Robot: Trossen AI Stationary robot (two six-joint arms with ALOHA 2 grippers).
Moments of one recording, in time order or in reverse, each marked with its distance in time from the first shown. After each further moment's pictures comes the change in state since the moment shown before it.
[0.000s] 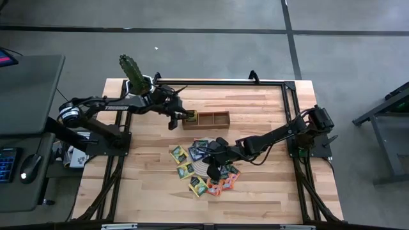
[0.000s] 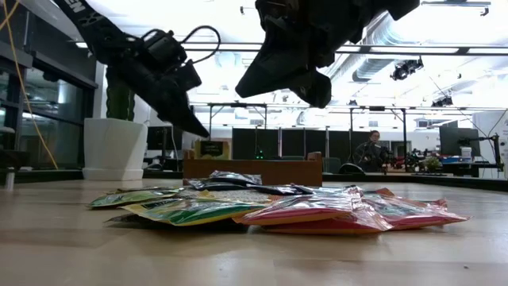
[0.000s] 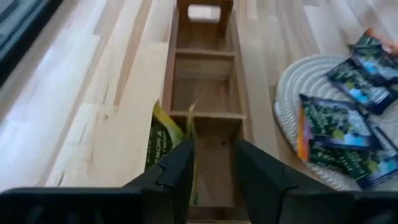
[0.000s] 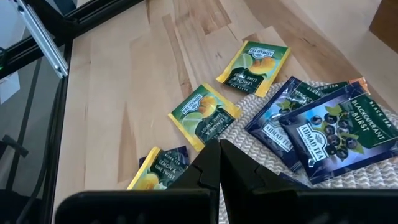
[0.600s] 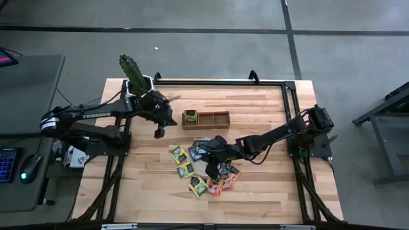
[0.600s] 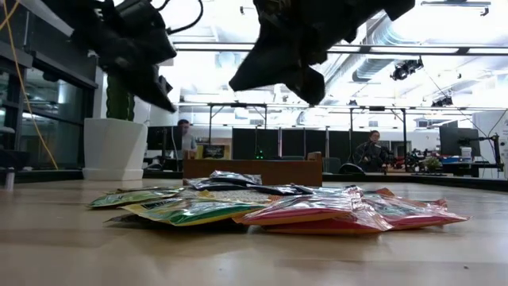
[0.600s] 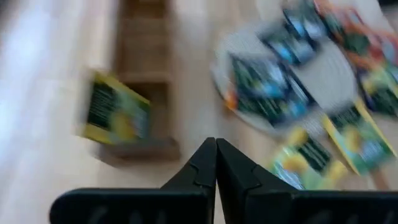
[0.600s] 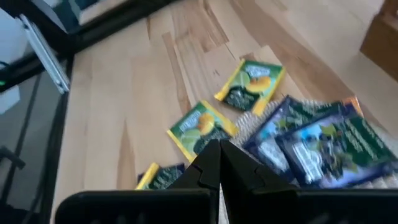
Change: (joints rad) left arm -0.140 -0.301 0.000 -0.419 -0.061 0.030; right arm -0.016 0.000 0.000 0.058 0.022 -0.024
